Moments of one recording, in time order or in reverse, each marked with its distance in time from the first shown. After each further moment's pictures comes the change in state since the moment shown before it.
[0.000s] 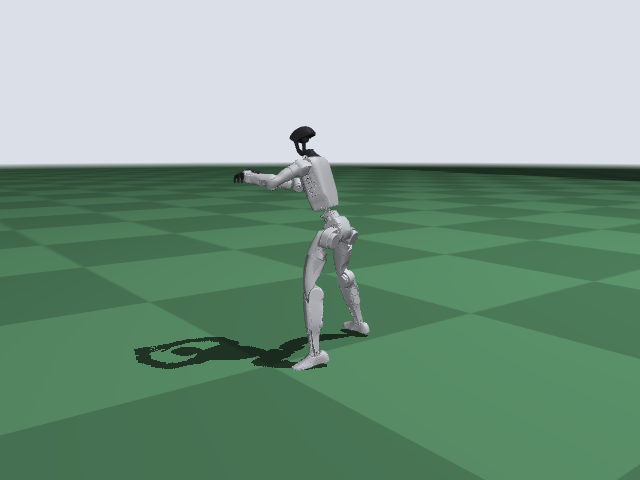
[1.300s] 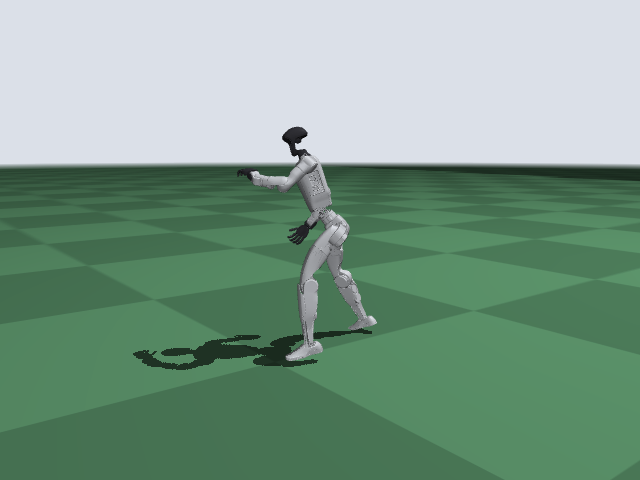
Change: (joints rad) left arm -0.143 -0.612 -0.029 0.011 0.117 -0.089 0.129; right arm 1.805 -0.206 -0.476 -0.166 2.095 0.146 0.652; waist 0.154 0.084 -0.115; left_leg -0.605 -0.177 -0.560 0.270 -0.057 0.005; right_leg 0.294 -0.036 -0.255 -0.059 0.186 0.096
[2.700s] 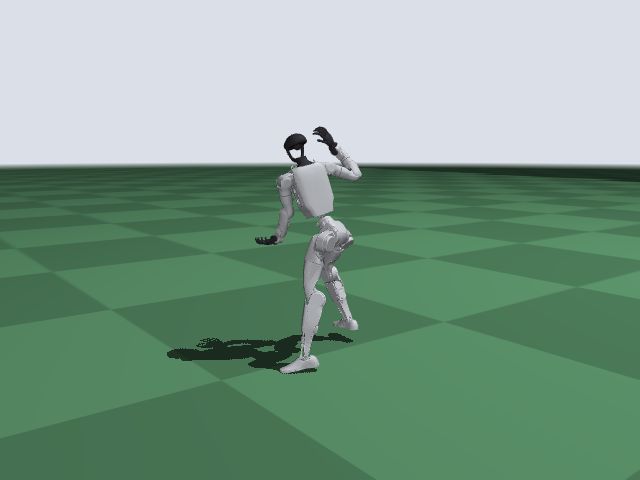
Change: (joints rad) left arm 0.674 -0.394 0.865 0.702 -1.717 0.533 -0.544; right arm -0.598 -0.634 -1.274 -0.986 -0.886 -0.145 -0.539; waist -0.768 0.096 -0.100; left_leg 0.501 0.041 0.425 -0.593 0.188 -0.007; right_leg -0.861 0.022 0.367 0.690 -0.423 0.000
